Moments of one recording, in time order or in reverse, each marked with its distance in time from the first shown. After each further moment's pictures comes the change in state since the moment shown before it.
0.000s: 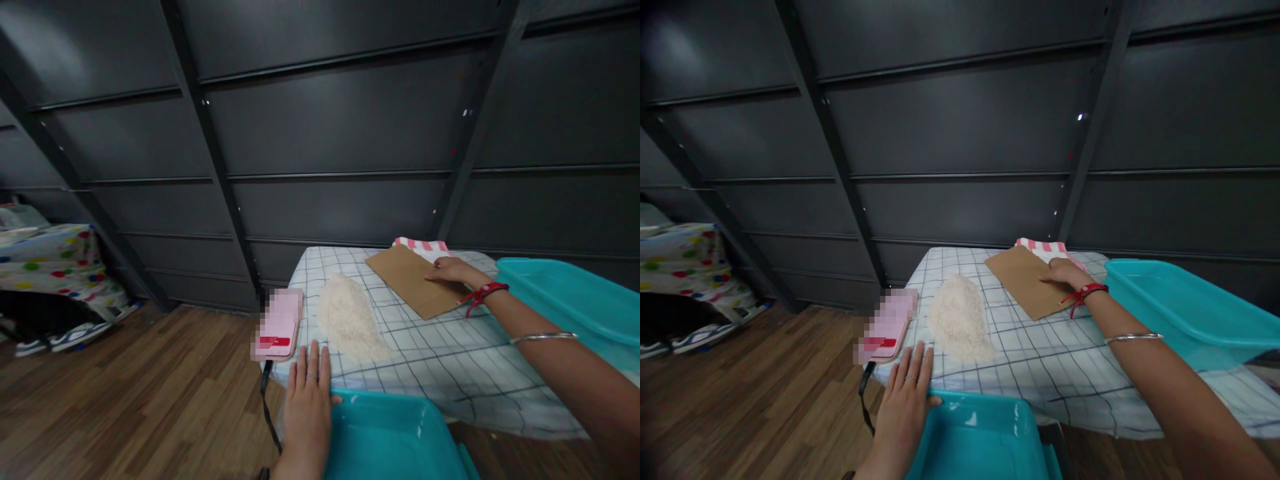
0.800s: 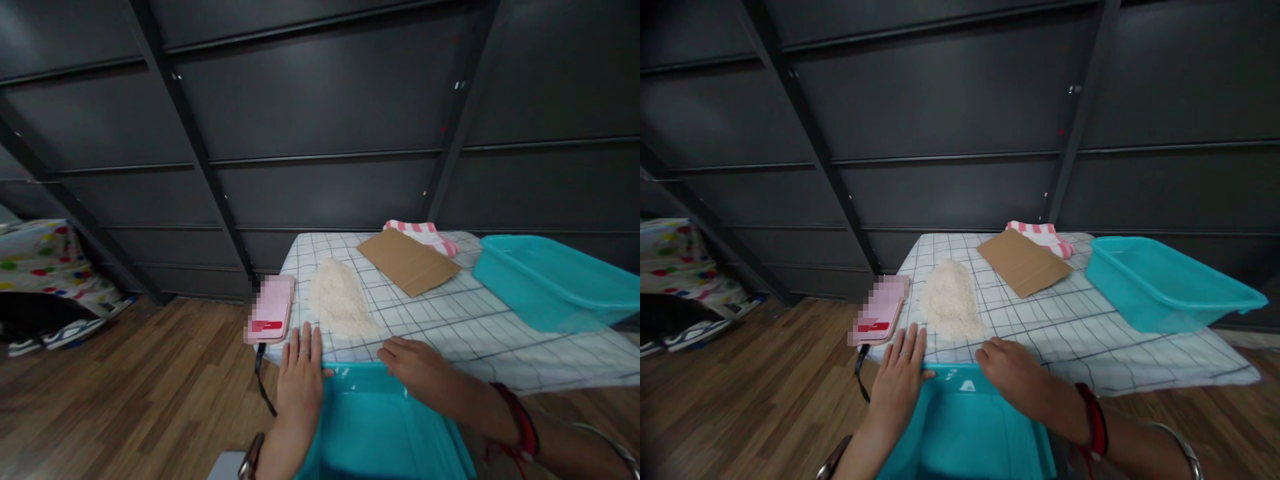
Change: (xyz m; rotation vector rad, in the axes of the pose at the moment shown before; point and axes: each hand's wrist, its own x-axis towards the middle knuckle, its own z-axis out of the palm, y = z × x) left_hand 0.008 -0.001 -0.025 -0.008 -0.141 0.008; right_hand -0.193 -0.109 0.058 -0.042 0.248 -0.850
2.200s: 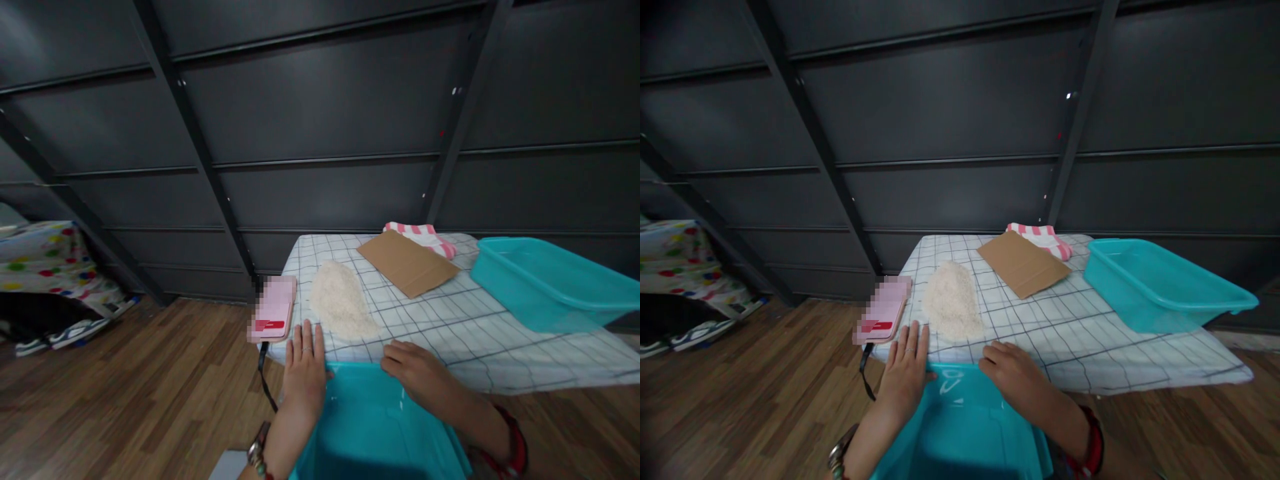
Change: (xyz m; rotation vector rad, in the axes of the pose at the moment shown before) left_hand 0.003 0.002 0.004 -0.007 -0.042 0.014; right_hand -0.010 -0.005 0.004 0.072 0.086 0.053
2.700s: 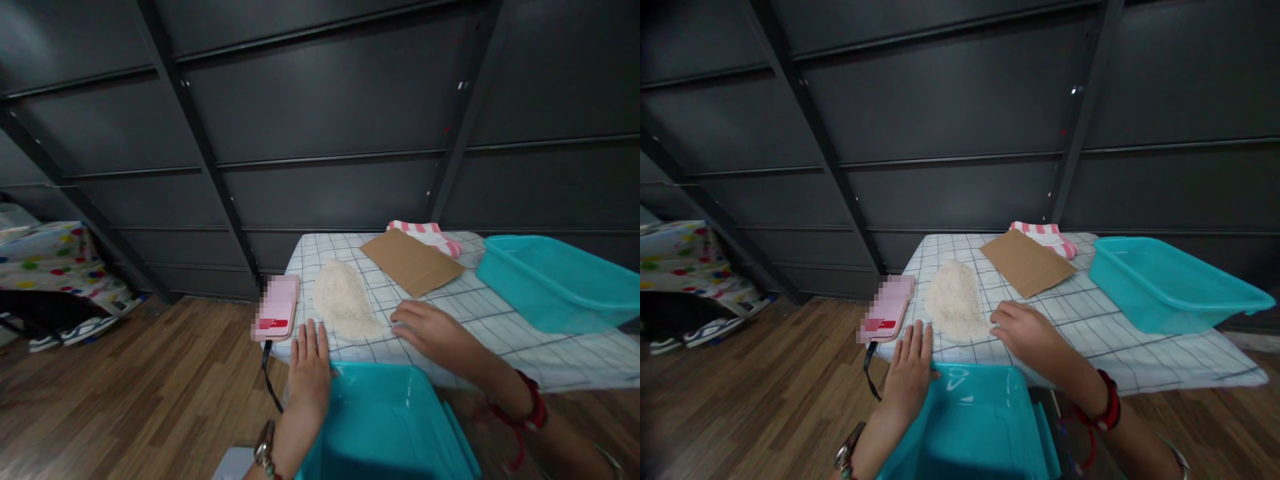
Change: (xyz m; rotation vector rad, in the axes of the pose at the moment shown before) left_hand -0.001 0.002 0.007 0.011 0.030 0.002; right_hand 0.027 0.043 -0.038 0.081 -0.020 0.110
